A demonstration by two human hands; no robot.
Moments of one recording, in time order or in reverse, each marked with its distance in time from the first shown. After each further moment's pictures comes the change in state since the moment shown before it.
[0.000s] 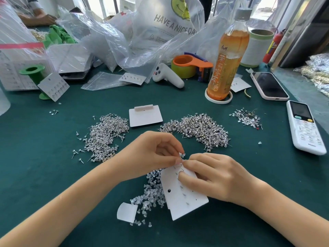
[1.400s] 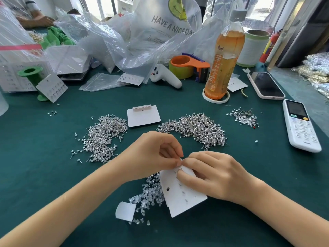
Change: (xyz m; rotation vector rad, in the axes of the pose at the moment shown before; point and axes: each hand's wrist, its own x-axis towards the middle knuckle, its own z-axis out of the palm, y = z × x) left_hand 0.004 0.003 0.008 0.085 0.022 0.002; right_hand -0.001 0.000 -0.002 -0.044 0.018 0.031
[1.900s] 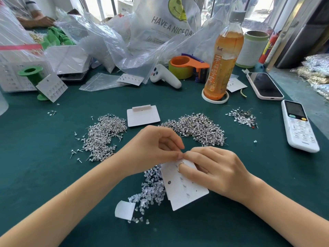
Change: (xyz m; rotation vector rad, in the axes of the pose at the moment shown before) left_hand 0.006 0.002 -0.003 -0.097 0.037 0.017; right_hand 0.004 0.003 -0.005 -0.019 0.072 0.056
